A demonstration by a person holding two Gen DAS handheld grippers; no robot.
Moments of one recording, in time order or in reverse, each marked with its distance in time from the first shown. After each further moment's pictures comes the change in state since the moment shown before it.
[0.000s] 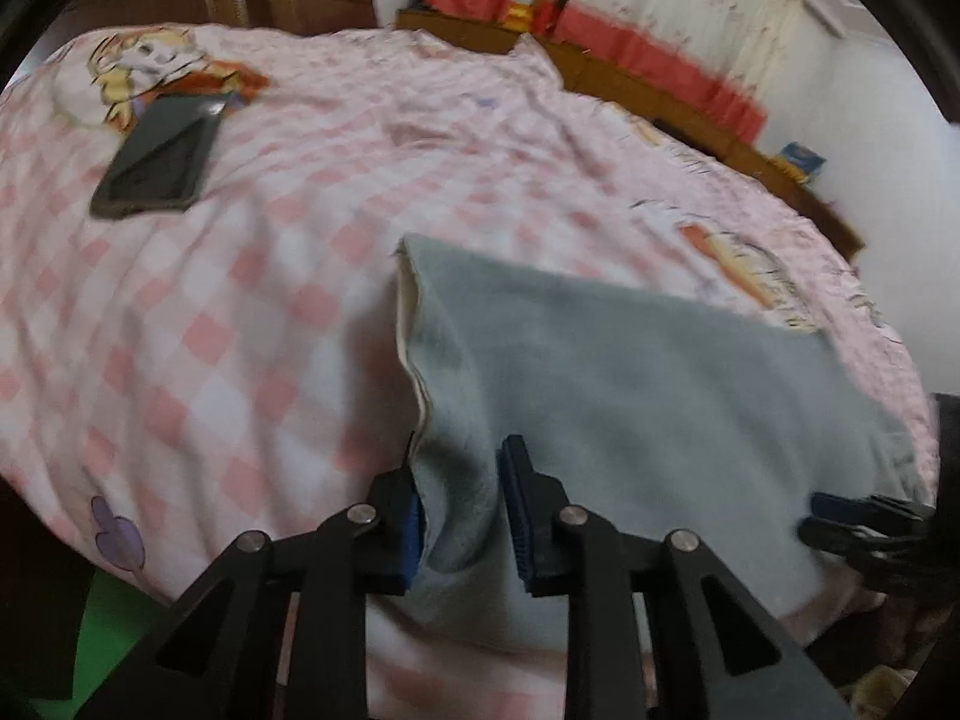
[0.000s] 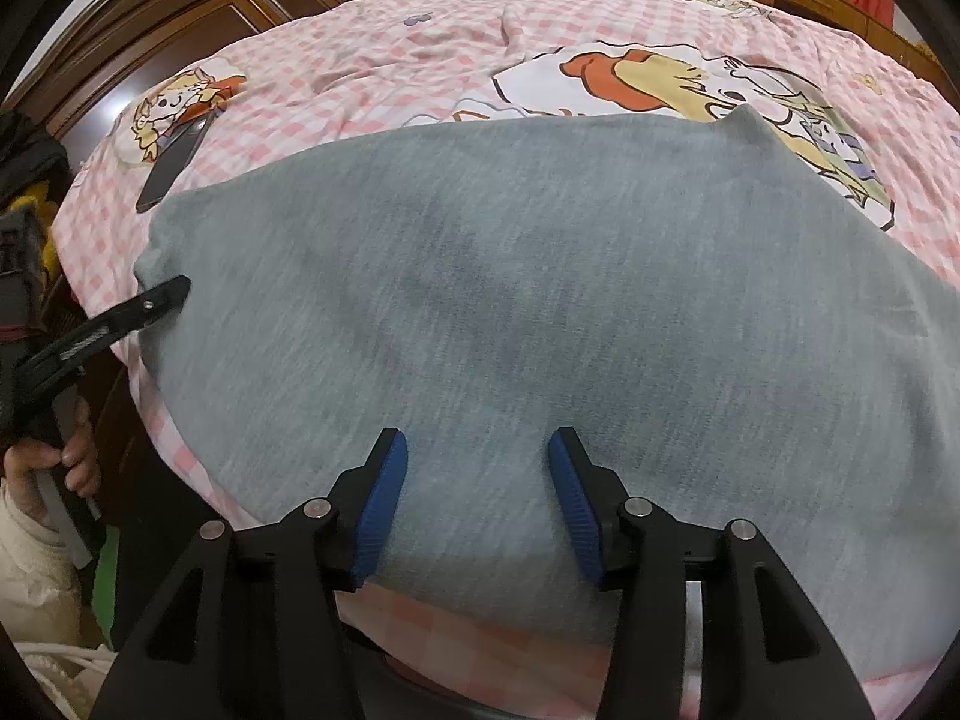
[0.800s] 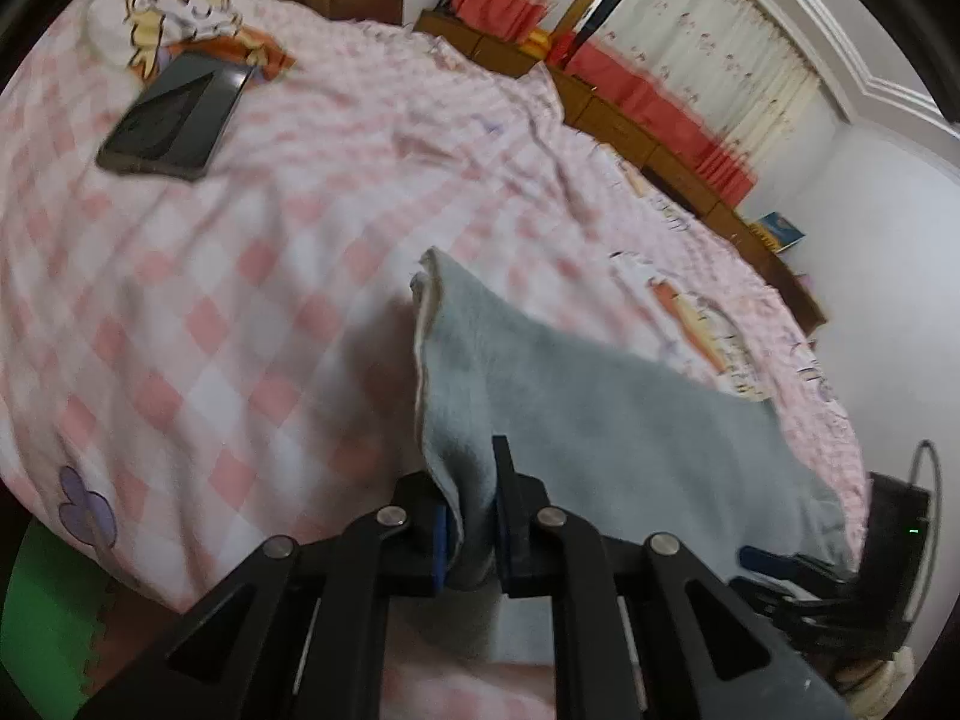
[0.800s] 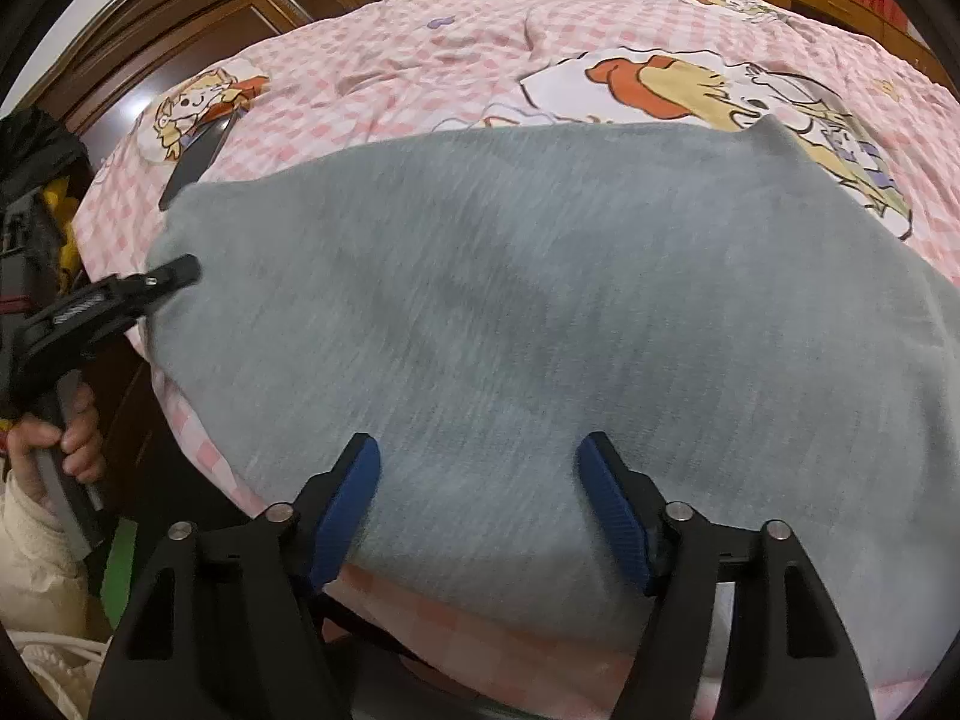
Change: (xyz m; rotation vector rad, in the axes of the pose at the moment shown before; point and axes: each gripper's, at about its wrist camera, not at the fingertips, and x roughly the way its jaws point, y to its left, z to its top) left arm -0.022 0.015 0.012 -0.142 -0.034 -0.155; right arm -0.006 0.003 0.001 -0.005 -0.004 0.043
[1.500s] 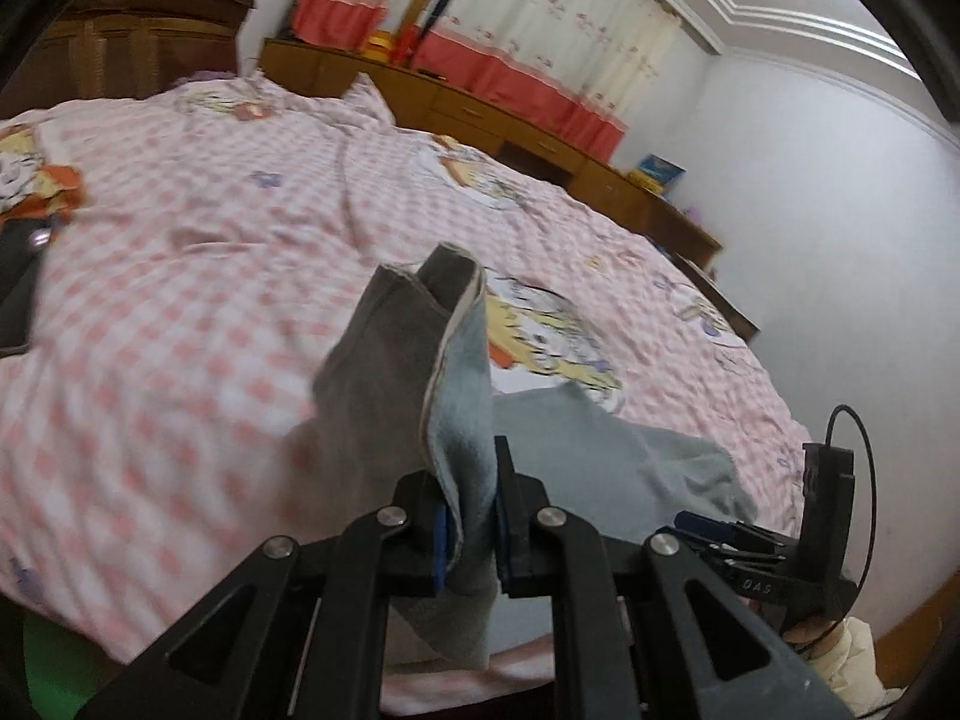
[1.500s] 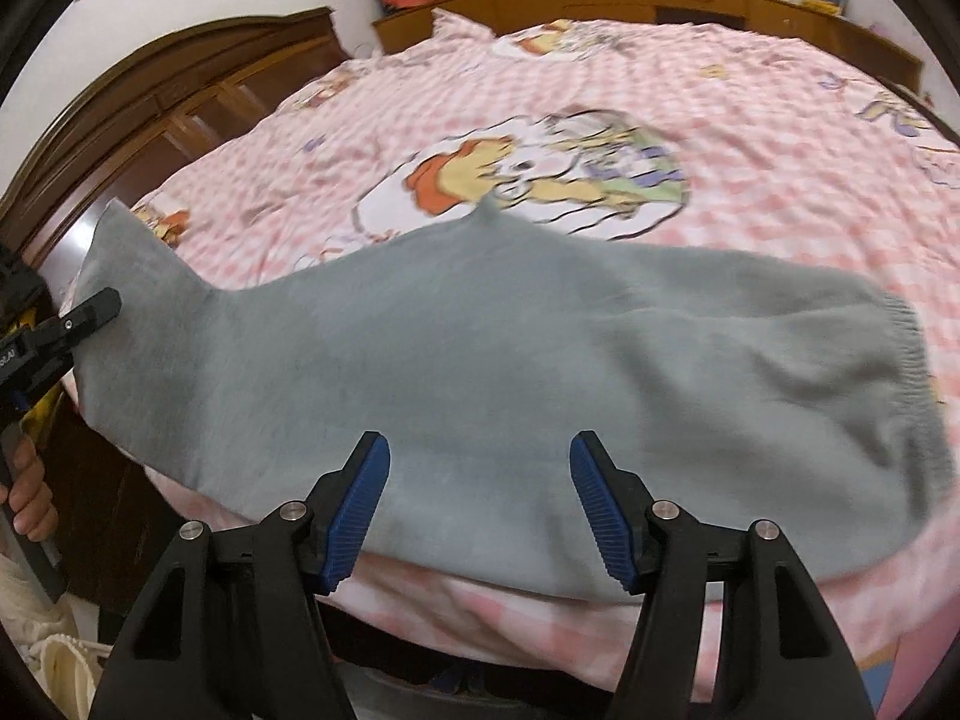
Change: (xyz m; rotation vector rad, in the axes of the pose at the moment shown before) left arm -0.028 -0.165 0.016 0.257 0.031 -0.218; right arm -0.106 -0.078 -0.027 0.225 -0.193 -0.135
